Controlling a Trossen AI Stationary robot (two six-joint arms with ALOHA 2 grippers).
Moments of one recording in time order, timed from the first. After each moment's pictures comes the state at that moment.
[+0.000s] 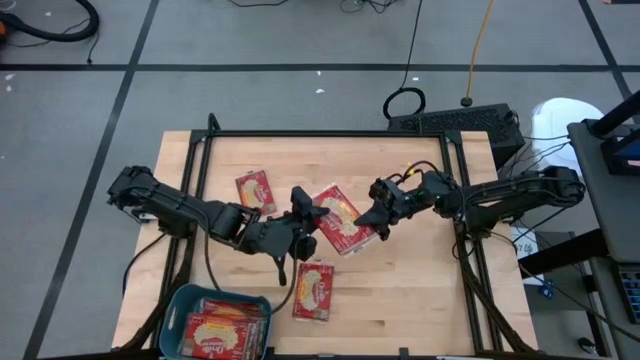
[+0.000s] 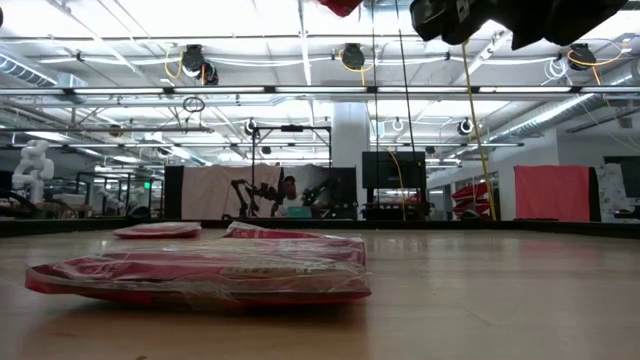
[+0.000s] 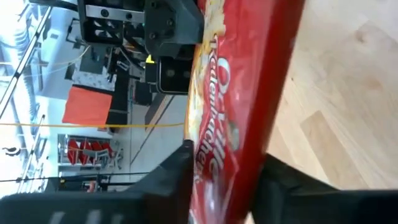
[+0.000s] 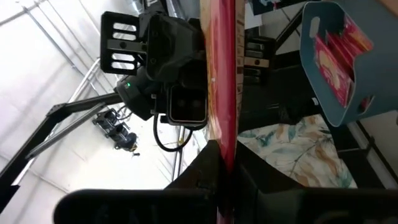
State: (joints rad) left arm -0.37 1.58 1.48 -0.41 -0.74 0.82; right arm -0.02 1.19 0.56 0.84 -0.45 1.91
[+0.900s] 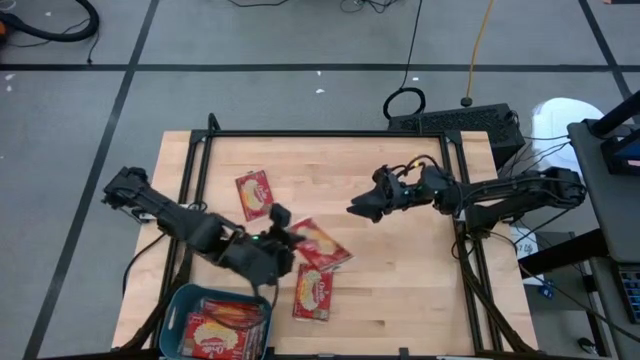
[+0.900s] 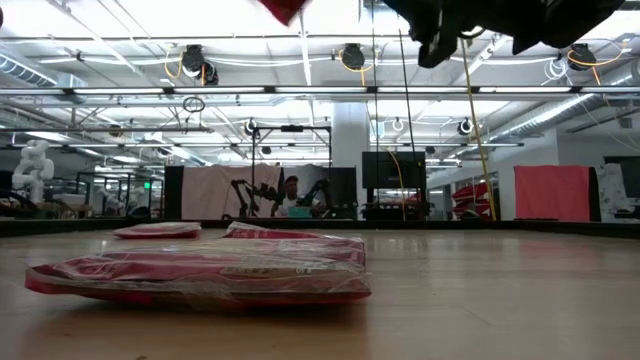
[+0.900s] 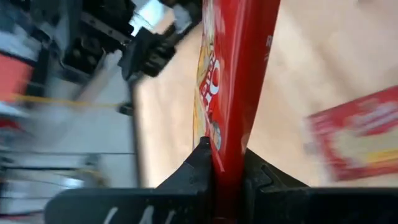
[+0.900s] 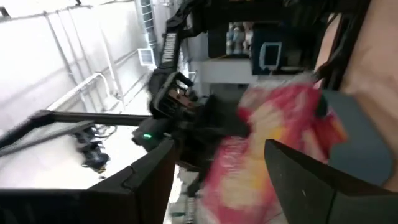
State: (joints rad) left arm -0.50 1.56 1.57 -0.83 -0.65 0.31; right arm -0.07 1.18 0.56 0.80 -0.31 1.64
